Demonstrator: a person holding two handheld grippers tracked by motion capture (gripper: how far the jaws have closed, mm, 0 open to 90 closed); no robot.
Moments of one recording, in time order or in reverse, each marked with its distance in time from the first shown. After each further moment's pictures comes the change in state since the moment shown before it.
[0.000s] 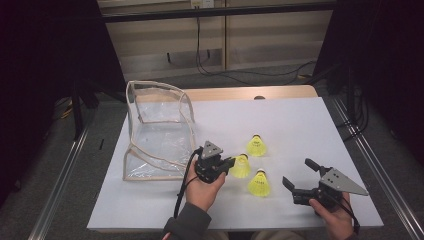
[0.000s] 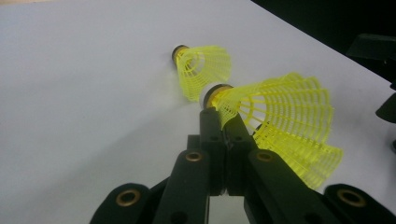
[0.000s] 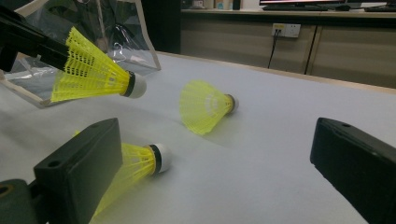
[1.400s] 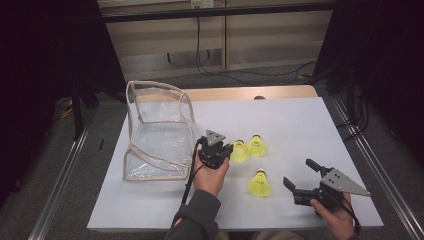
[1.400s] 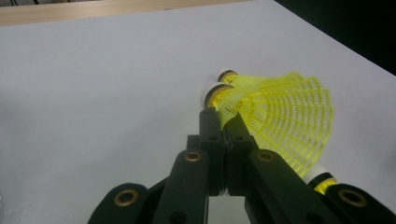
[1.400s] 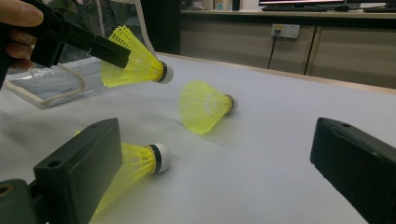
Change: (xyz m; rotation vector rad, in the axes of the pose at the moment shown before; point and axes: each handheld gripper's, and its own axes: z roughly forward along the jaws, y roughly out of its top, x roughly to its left) left arm 0.013 0.020 0.028 -0.029 0.143 -0.053; right arm -0.001 0.000 -0.002 -0.004 -0.004 0.002
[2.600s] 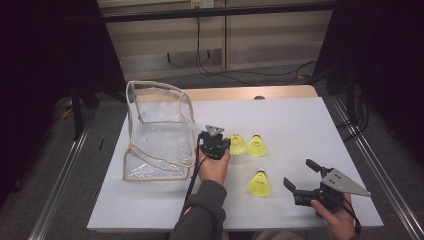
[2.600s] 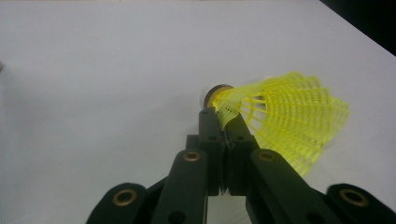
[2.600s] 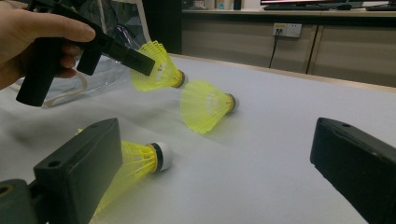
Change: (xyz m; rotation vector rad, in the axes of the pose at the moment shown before) left arm 0.016 0.002 0.032 0.022 0.110 -0.094; right arm 0.000 -0.001 -0.001 0.005 0.007 0.003
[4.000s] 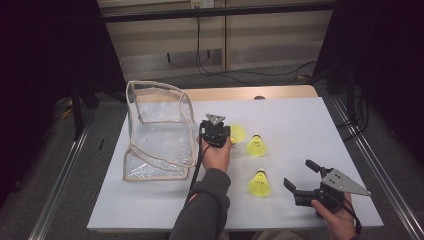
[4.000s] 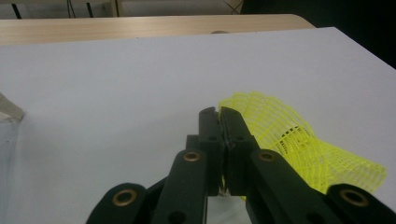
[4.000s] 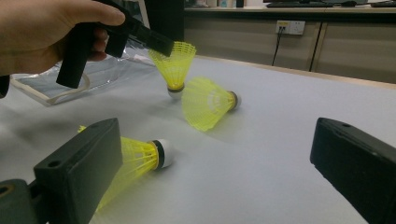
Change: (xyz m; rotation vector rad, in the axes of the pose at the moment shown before) left arm 0.005 0.025 0.019 -0.058 0.053 0.003; right arm -0.001 -0.001 0.000 0.004 0.014 0.006
